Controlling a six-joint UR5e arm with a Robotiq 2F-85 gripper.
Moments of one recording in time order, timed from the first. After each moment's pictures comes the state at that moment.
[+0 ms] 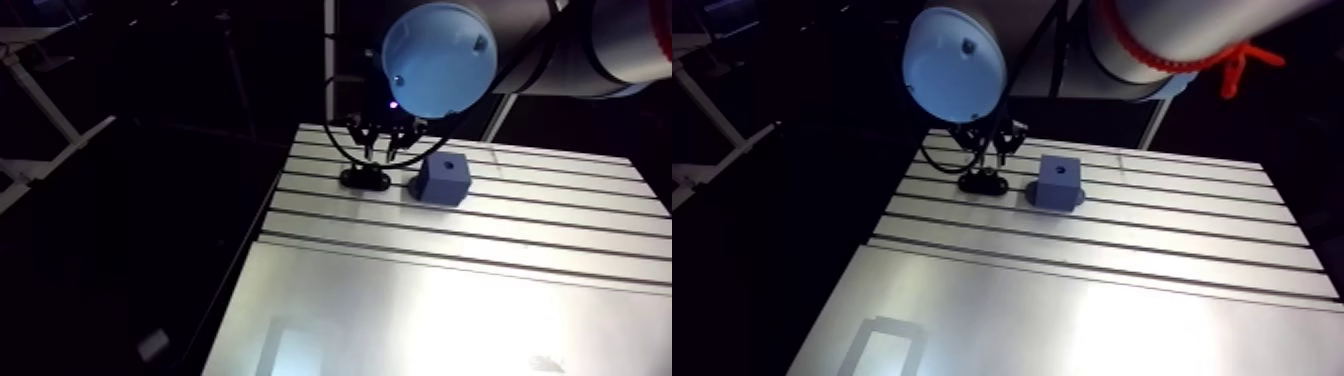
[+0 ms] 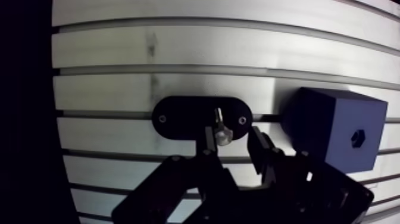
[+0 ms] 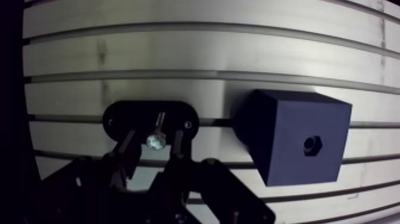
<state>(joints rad) 0.13 -1.18 1.88 -2.40 -1.58 -1.48</state>
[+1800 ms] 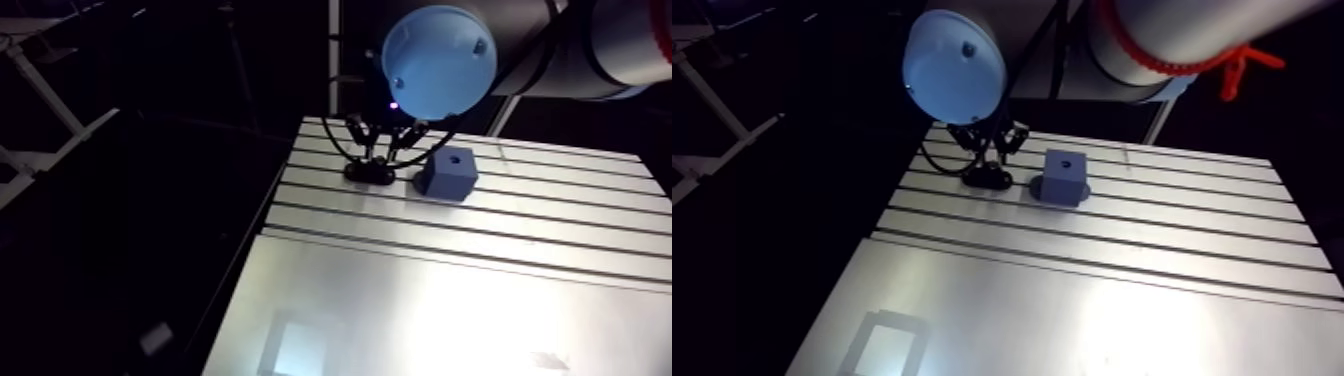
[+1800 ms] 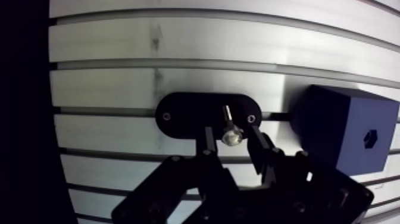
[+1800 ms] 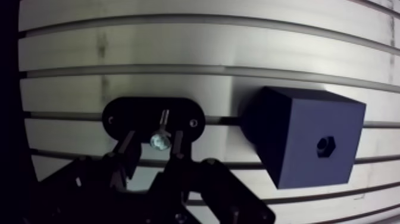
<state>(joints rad) 0.14 -1.16 1.88 -2.40 -1.58 -1.47</state>
